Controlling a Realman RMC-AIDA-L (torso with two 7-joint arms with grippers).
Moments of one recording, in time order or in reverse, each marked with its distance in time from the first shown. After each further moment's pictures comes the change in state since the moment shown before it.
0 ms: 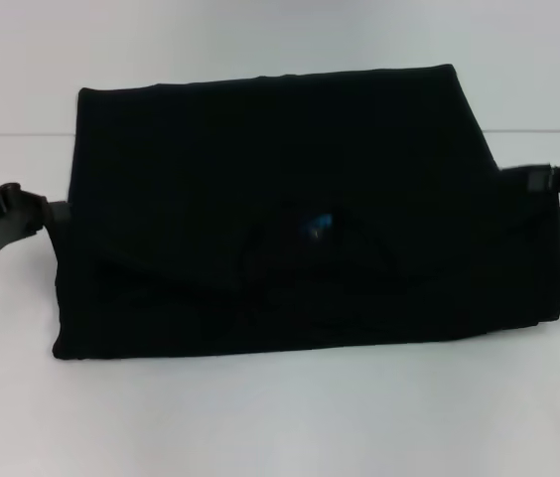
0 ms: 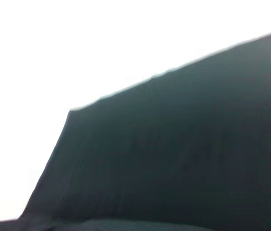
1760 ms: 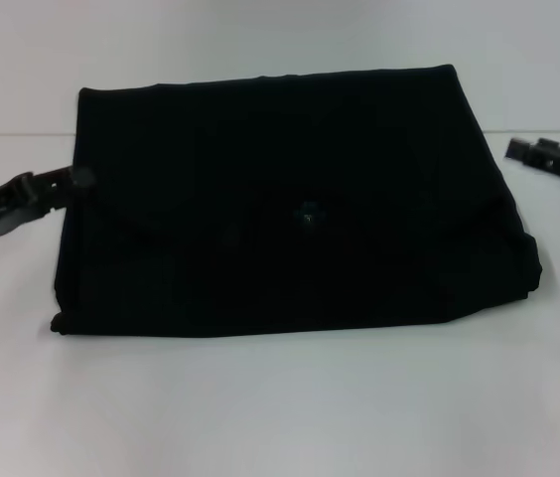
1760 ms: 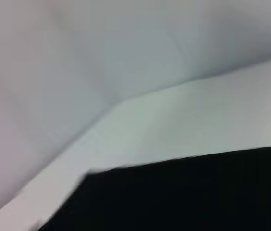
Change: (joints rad) left arm 0.059 -0.073 0.067 -0.011 -0.252 -0.112 0.234; right arm -0.110 0.067 -0.052 0.066 0.377 0.089 -0.497
